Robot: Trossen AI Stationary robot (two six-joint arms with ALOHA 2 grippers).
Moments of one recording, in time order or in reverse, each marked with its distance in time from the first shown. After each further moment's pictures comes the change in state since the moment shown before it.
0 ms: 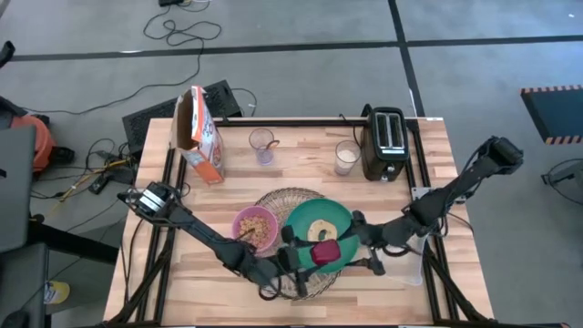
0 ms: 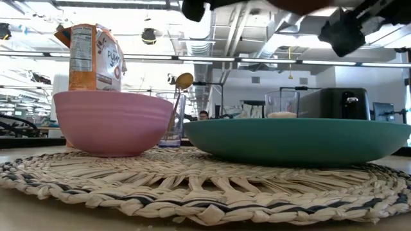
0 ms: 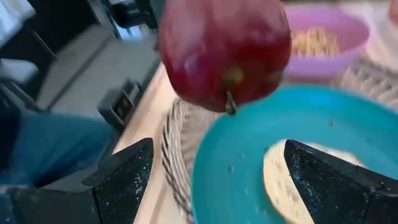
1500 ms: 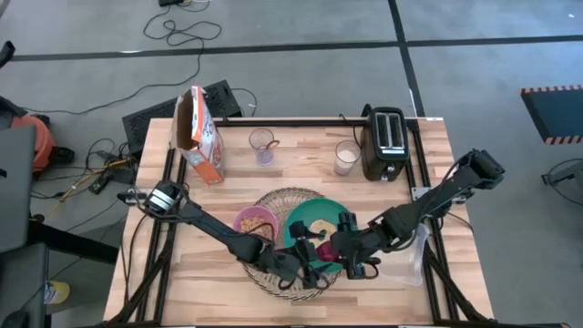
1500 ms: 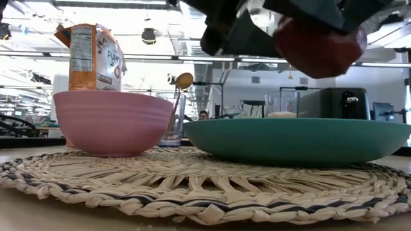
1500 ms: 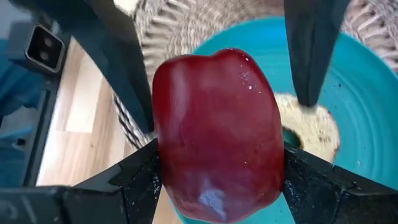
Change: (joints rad) left arm 0.084 0.051 0.129 -0.382 0.147 -0.178; right arm -0.056 0.349 0.523 -0.686 -0.023 0.072
